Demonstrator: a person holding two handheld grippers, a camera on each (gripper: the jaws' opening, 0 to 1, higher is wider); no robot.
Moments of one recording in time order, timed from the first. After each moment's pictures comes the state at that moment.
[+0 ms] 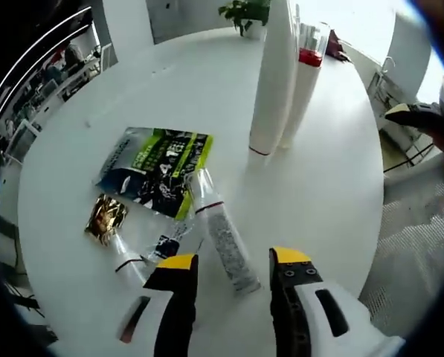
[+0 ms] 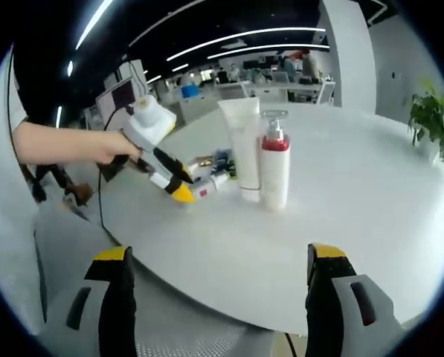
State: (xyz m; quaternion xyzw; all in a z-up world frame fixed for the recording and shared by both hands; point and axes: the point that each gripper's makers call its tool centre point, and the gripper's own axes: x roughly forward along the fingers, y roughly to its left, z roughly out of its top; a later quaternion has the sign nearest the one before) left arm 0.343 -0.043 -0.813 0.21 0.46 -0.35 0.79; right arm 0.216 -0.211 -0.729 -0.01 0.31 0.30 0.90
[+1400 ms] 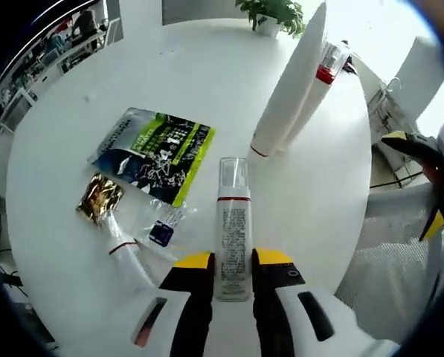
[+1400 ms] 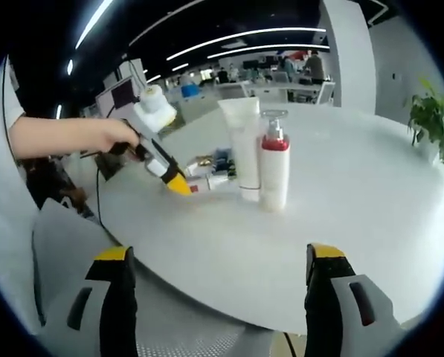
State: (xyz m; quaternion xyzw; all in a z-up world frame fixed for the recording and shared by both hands) left arm 0.324 -0.034 -0.795 0.14 0.51 -0.35 0.77; right arm 0.215 -0.211 -0.730 -0.02 0.31 0.30 0.90
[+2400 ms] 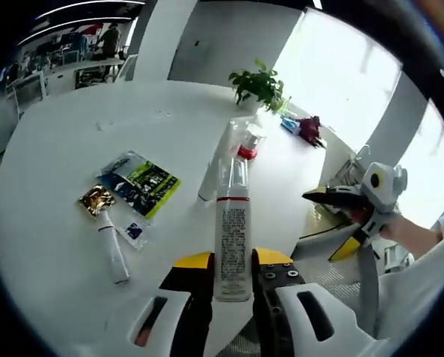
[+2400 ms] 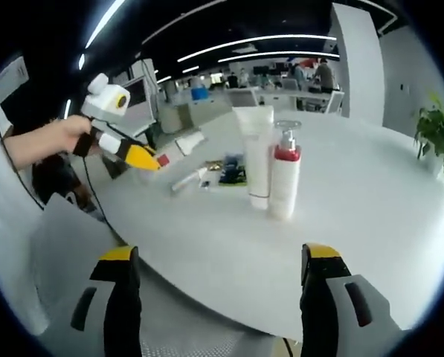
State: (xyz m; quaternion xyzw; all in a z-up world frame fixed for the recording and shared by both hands) left arm 0.264 -0.041 -0.696 -0.05 0.38 -0.39 0.83; right arm 0.209 -0.197 -0.716 -0.03 0.28 0.34 0.90
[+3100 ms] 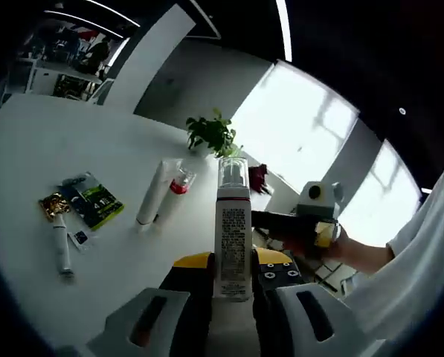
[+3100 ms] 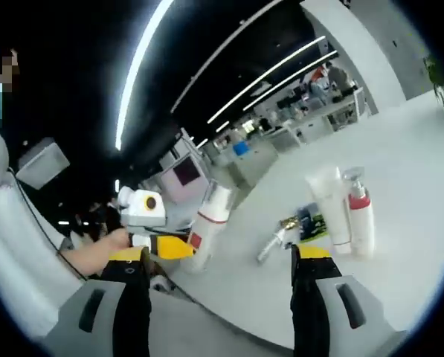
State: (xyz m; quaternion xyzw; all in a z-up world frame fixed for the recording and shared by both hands) left arm 0.199 -0.064 -0.625 -0.20 0.26 -0.50 0.80; right arm 0.196 -0.118 -0.603 0.24 0.16 0.45 0.85
